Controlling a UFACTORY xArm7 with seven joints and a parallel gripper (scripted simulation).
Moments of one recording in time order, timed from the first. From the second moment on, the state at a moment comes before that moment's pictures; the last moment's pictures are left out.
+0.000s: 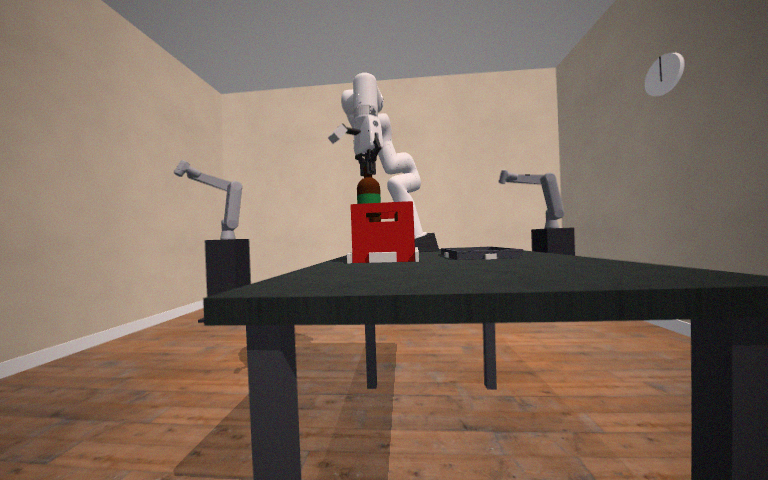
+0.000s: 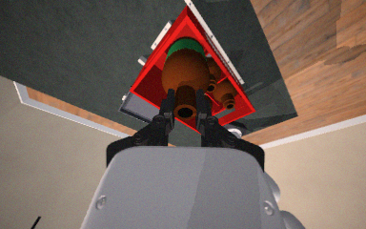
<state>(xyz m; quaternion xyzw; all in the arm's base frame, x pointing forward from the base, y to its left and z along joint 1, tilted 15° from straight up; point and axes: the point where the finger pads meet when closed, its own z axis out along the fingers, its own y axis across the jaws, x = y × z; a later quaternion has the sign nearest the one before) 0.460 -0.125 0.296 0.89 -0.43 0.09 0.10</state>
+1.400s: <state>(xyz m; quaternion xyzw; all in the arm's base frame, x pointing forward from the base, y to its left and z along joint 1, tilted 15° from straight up) 0.458 -0.118 0.323 0.89 -0.43 0.09 0.10</state>
